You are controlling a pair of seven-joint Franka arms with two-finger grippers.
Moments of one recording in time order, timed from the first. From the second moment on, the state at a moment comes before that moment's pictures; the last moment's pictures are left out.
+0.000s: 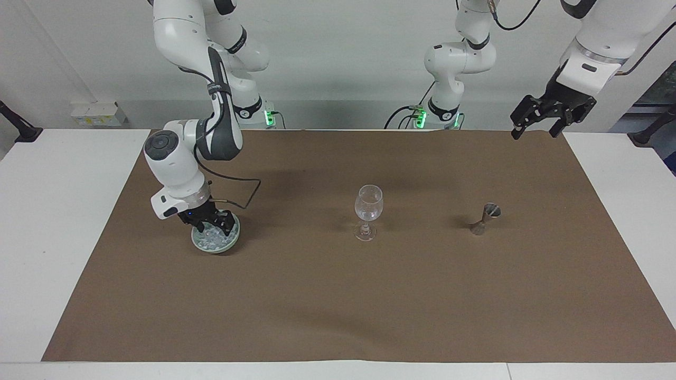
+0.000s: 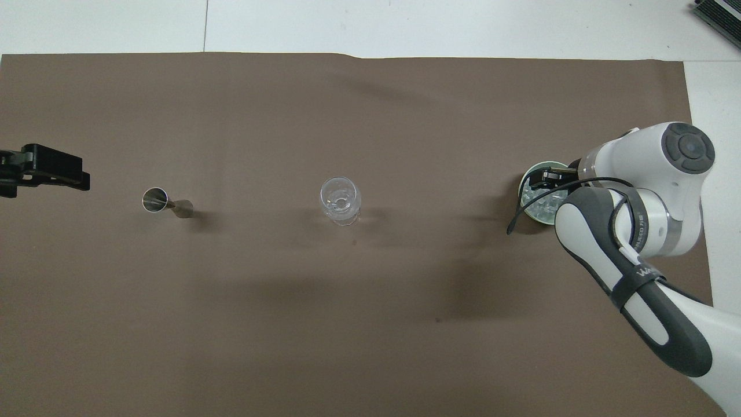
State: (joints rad) left arm 0.02 0.01 -0.11 -1.45 -0.04 1.46 -0.10; right arm -0.09 0.28 0.11 -1.97 0.00 2.31 0.19
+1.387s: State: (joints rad) left arm 0.02 -0.10 -0.11 -1.63 -0.03 1.48 -0.01; right arm -0.09 0.22 0.11 -1.95 0.00 2.27 0.19
